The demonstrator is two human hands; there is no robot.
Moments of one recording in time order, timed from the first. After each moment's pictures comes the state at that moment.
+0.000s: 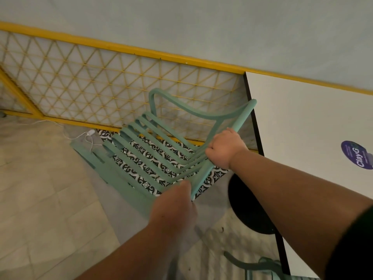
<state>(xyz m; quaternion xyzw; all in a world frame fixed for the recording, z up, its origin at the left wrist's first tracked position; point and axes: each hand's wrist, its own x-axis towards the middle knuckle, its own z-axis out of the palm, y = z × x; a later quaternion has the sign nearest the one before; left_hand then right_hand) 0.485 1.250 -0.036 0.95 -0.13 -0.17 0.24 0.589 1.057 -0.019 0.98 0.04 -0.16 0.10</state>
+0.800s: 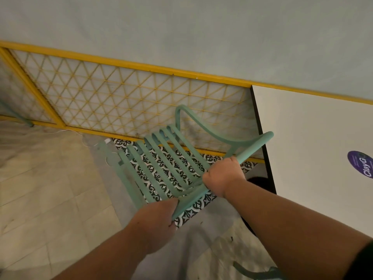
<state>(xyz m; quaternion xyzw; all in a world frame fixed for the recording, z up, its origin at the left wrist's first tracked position) 0.480 1.335 -0.038 0.93 -0.23 -0.22 0.19 0.533 1.115 0.003 0.95 0.08 -0.23 0.19</state>
